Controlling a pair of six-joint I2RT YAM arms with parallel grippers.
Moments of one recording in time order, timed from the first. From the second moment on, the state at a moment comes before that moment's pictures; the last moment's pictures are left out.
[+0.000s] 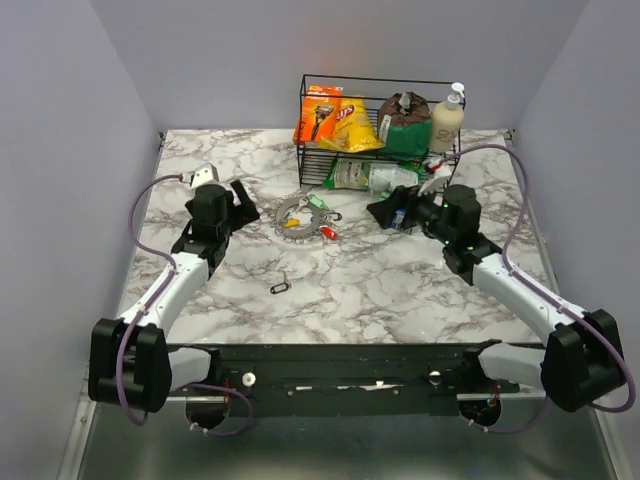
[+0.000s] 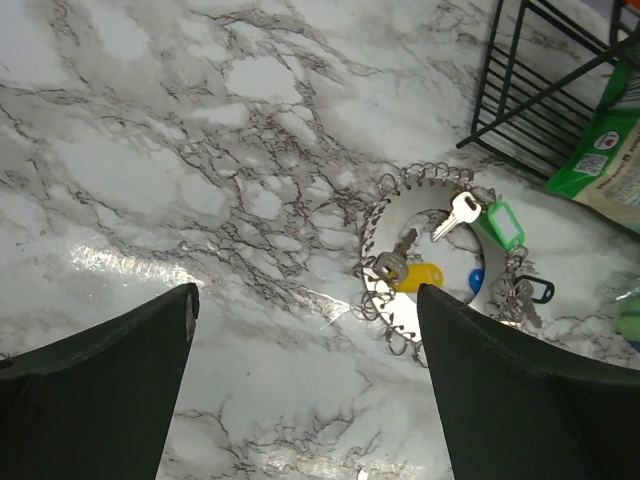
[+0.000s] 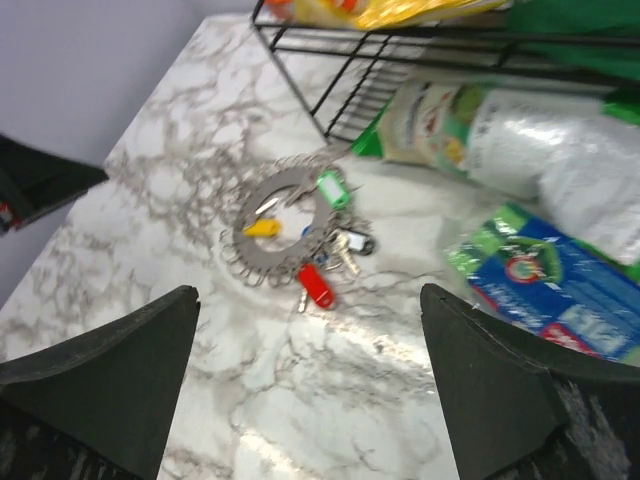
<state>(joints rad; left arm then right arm) -0.18 1.22 0.75 -0.01 -0.19 -0.50 0.35 1.19 0.74 0.29 -0.26 0.36</state>
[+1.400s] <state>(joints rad) -0.16 1.32 1.29 -0.55 0.07 -0.42 0.84 1.94 1.40 -0.10 -0.05 0.22</state>
